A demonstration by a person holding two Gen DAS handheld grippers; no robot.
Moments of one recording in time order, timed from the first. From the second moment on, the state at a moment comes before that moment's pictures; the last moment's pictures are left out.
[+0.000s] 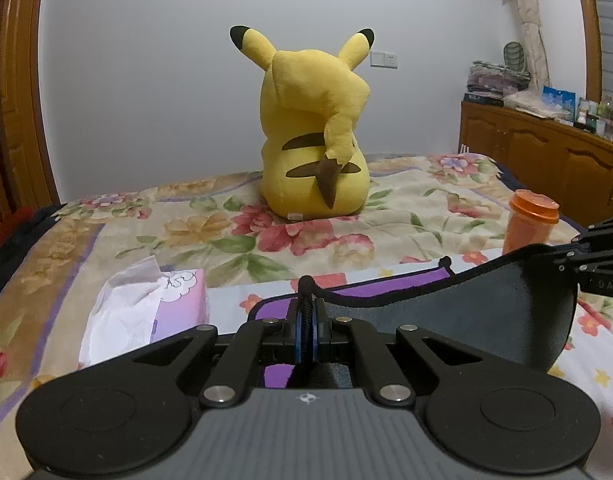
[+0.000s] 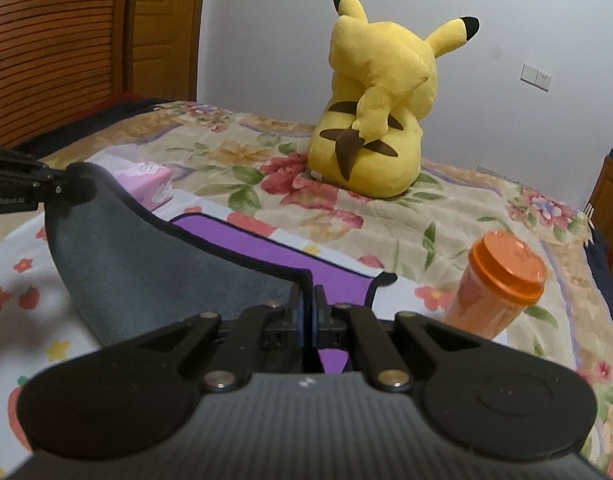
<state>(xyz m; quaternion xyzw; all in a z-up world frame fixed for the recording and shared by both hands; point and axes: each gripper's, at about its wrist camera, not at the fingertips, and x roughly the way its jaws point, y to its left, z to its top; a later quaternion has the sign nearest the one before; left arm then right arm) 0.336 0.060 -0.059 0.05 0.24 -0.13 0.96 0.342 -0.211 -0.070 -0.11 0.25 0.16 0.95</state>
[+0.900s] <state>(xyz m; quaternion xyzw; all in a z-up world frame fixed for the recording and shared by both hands) 0.404 0.051 -0.078 0.06 0.20 -0.09 0.97 0.408 -0.210 -0.087 -0.13 0.21 0.11 0.96</state>
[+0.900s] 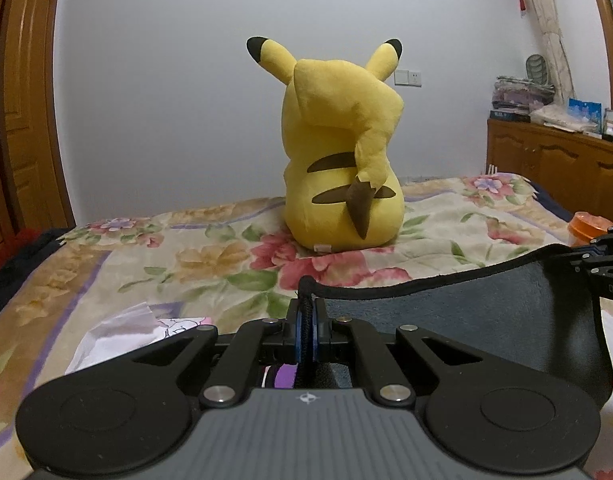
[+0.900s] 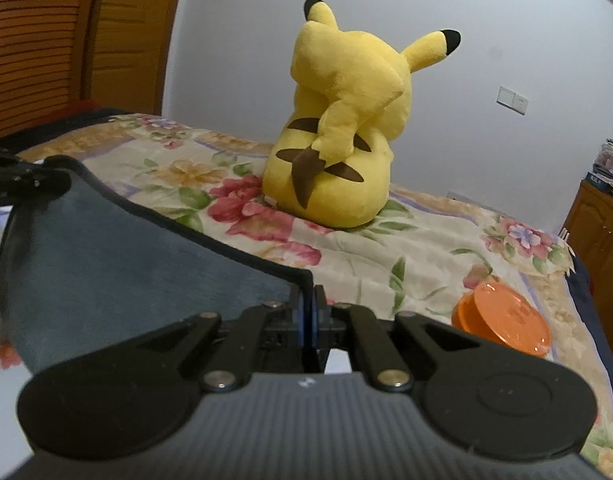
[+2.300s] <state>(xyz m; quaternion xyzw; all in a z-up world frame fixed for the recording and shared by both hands) 0.441 0.039 -0.114 0.09 0.27 -0.08 0.95 0.432 -0.198 -0.132 -0.13 0.26 0.07 0.96</state>
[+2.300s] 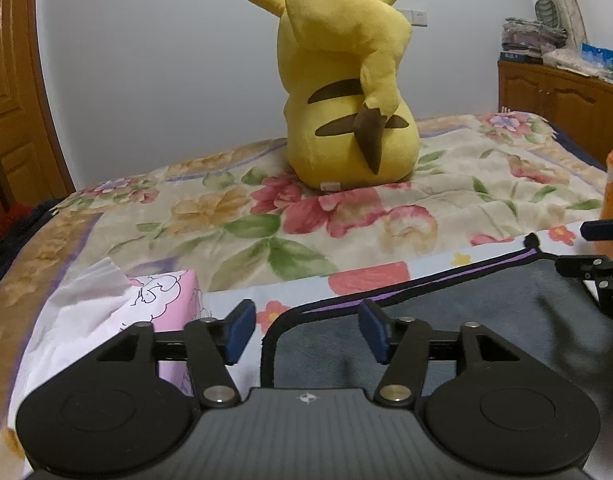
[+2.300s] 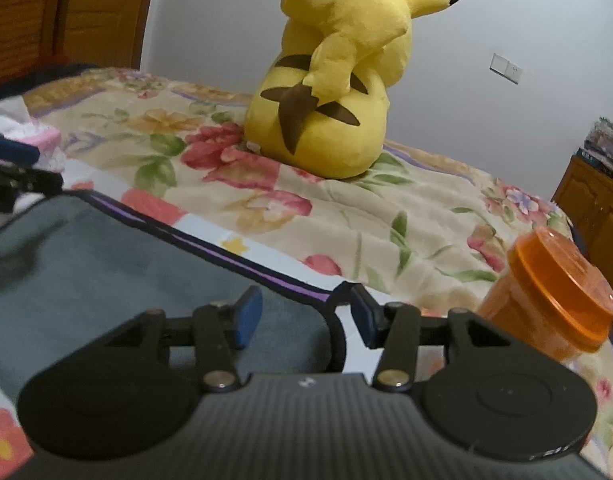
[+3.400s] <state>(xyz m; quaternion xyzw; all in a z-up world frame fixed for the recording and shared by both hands) 0.304 0.026 -0.023 0.06 0.22 -0.06 0.97 0.303 -0.205 -0.063 -0.06 0.23 0.10 0.97</state>
